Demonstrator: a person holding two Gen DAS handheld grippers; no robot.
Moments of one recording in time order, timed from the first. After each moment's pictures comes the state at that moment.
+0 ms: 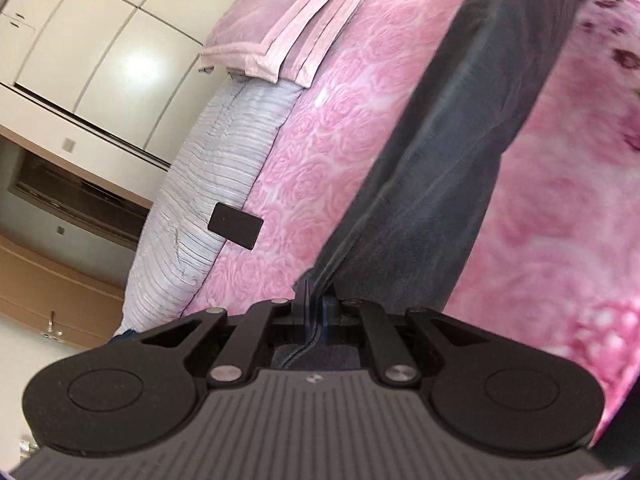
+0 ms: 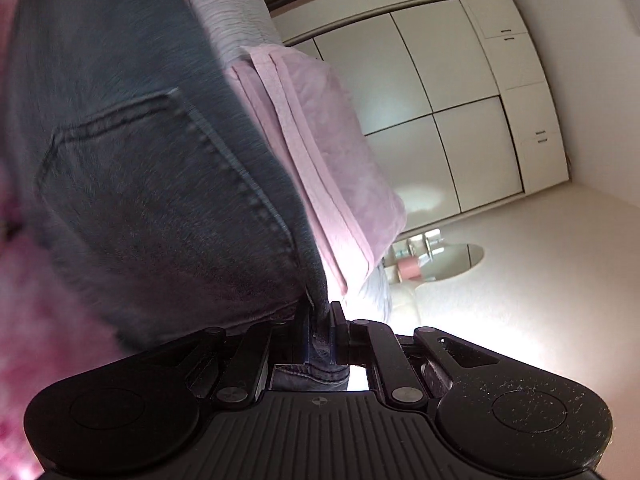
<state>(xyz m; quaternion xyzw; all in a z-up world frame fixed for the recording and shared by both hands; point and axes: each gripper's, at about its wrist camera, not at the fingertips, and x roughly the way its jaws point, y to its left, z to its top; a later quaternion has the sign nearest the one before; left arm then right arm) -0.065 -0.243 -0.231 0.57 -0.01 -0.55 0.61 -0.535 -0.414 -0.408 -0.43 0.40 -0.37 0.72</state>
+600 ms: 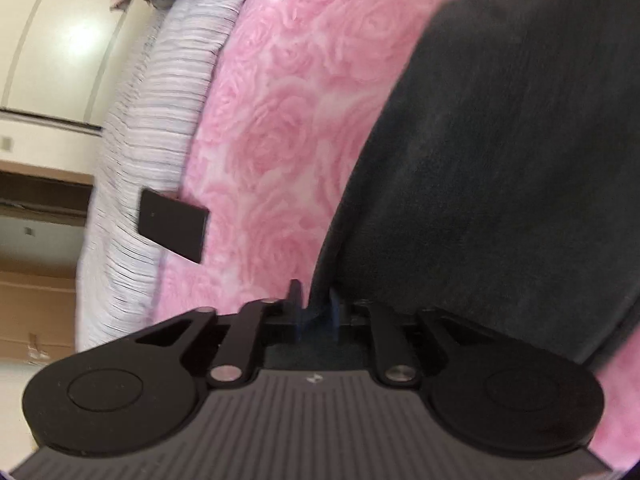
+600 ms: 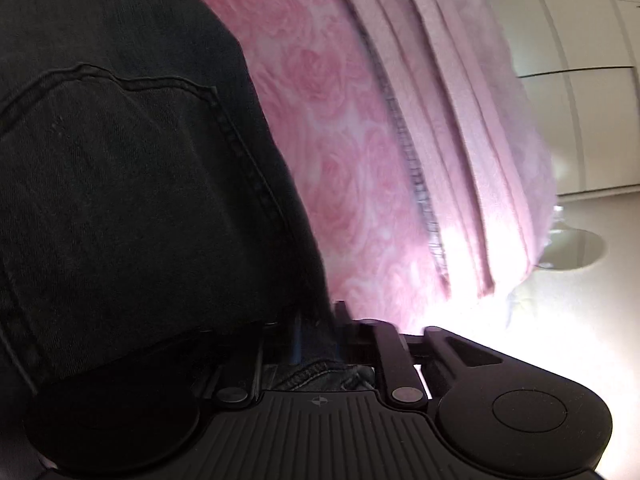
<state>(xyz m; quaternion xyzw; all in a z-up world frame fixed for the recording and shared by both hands) -0.001 -0.457 -0.394 0.68 0.00 -0.48 0.56 -0.374 -0.617 -0.532 -0.36 0.54 -0.29 0.70</state>
